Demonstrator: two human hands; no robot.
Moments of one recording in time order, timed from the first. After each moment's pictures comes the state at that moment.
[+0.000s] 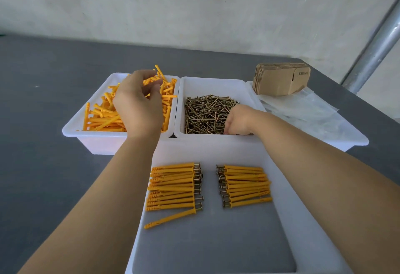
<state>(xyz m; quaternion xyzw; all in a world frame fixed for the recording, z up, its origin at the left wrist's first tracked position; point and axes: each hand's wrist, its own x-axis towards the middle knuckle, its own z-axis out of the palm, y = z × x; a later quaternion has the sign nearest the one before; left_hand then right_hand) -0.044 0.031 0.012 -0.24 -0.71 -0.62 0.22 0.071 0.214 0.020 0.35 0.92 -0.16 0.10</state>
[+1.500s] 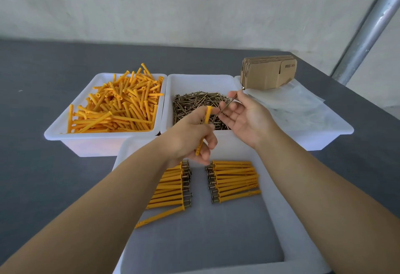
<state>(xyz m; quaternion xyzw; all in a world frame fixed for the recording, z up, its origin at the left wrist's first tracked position) 0.028 0.057 0.004 -0.41 -0.62 -0.51 -0.43 0.112 0.214 -0.007 0.21 0.44 -0.82 -0.29</state>
